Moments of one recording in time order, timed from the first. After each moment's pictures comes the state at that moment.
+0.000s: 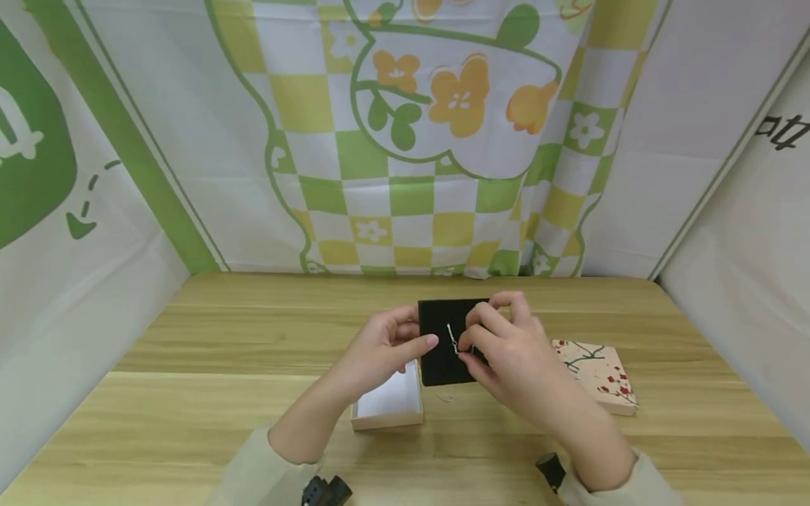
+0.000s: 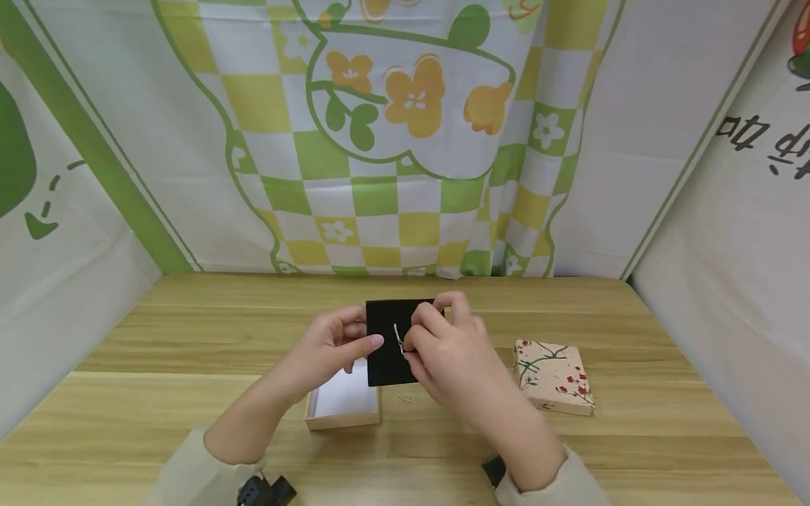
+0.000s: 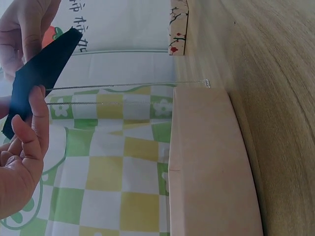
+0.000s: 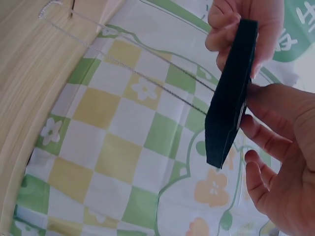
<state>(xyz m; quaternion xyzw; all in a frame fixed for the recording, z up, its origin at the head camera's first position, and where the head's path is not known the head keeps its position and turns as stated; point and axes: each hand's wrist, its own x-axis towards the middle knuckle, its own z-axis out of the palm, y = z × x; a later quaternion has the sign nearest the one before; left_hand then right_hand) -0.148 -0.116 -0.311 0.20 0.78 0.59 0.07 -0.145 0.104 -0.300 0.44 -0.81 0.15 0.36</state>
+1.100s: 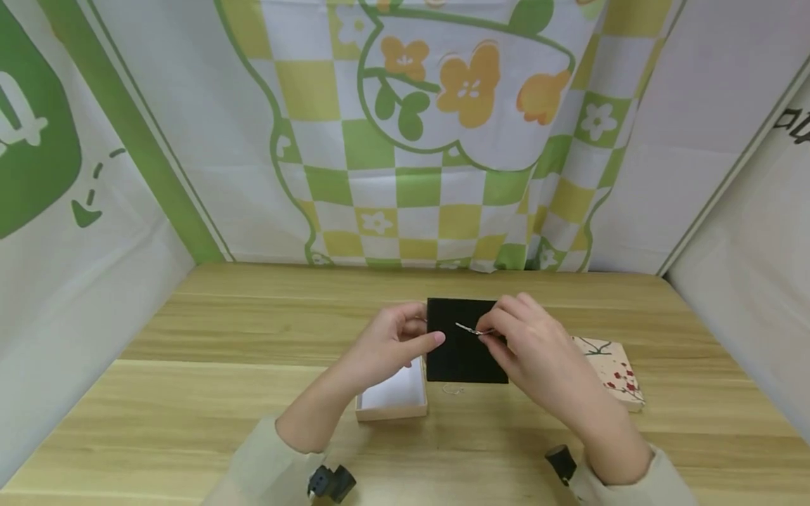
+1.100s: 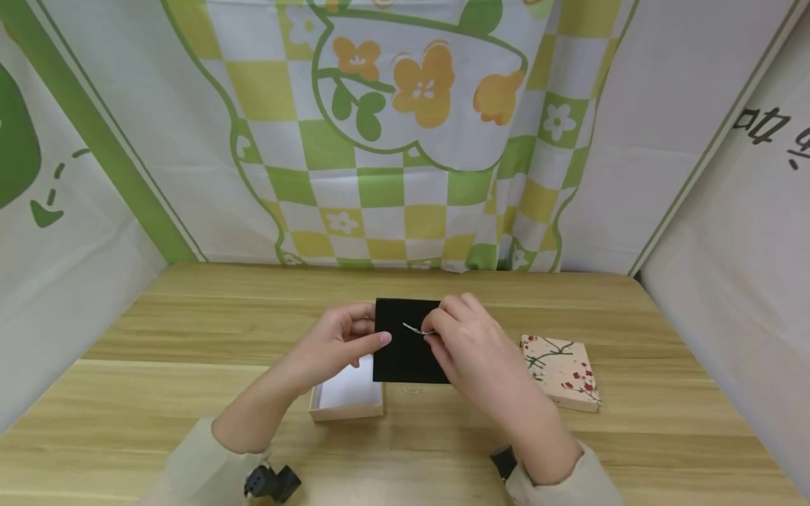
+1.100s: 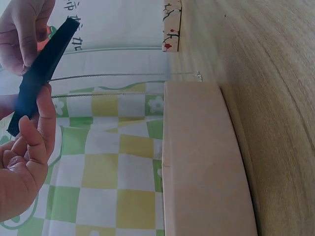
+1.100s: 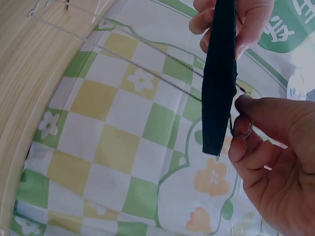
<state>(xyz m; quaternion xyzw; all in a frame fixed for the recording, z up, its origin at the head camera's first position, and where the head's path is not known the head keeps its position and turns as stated) -0.152 -0.116 -0.316 0.19 0.80 0.57 0.08 -0.146 0.113 -0.293 0.40 -0.84 0.19 0.30</state>
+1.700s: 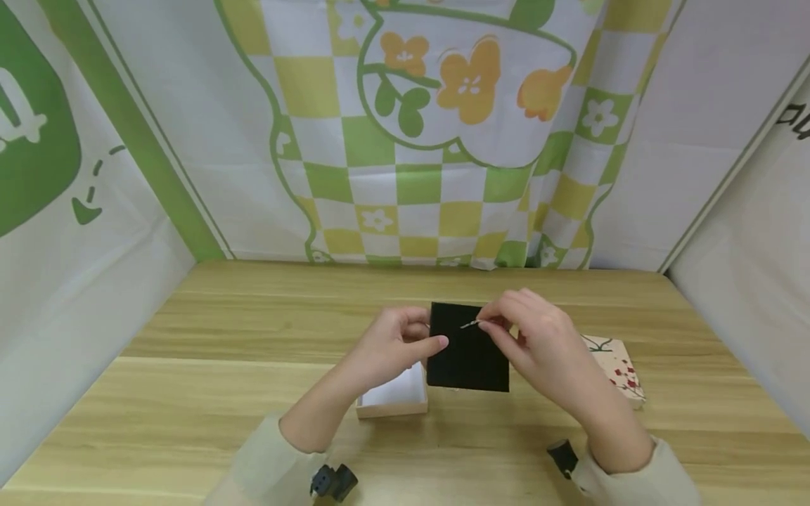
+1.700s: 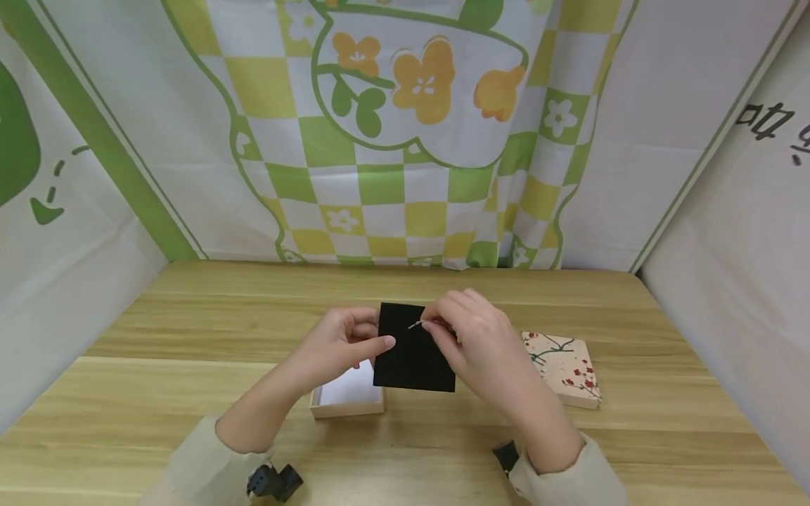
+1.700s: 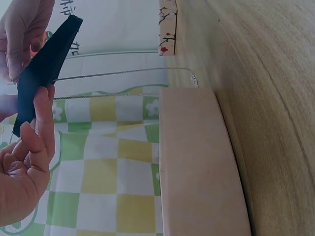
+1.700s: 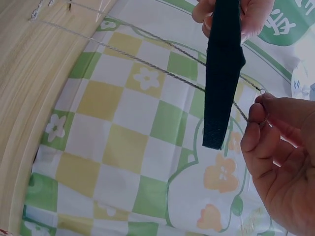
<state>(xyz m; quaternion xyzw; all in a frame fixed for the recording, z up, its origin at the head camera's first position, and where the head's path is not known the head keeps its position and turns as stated) -0.149 -0.112 -0.319 0.18 0.80 0.56 0.08 -0.151 0.117 -0.294 0.40 -0.82 0.27 0.29</state>
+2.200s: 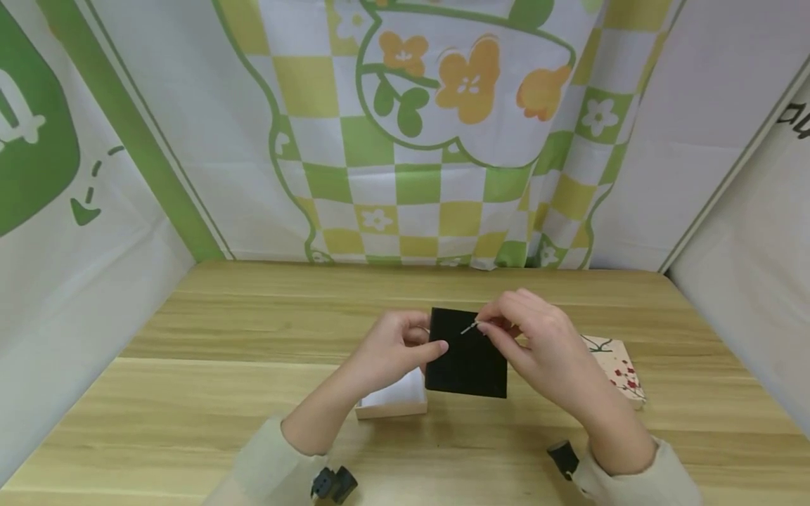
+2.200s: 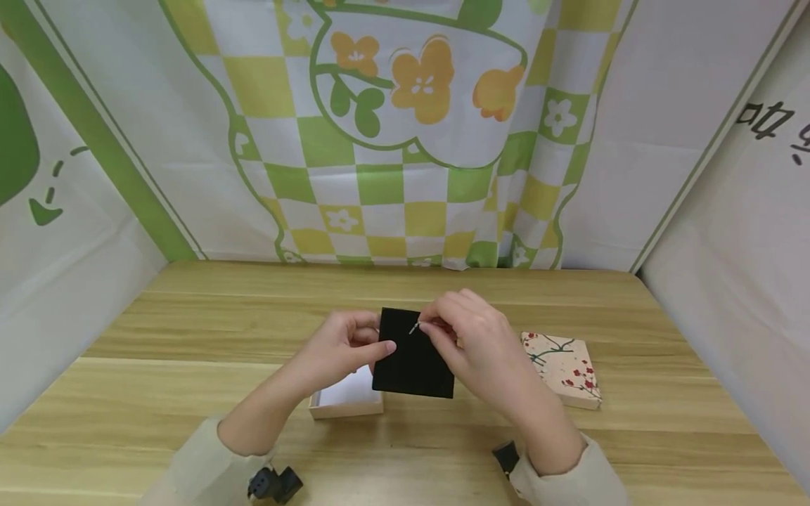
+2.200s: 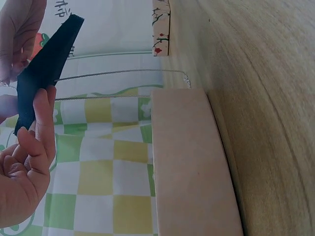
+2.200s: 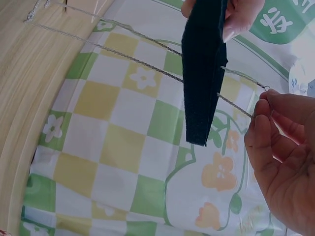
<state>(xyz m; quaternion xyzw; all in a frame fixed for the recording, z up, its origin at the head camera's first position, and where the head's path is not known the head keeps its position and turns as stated) -0.149 -0.110 -0.324 0.18 0.80 0.56 0.09 -0.151 0.119 -0.292 0.42 -0.82 0.30 0.27</state>
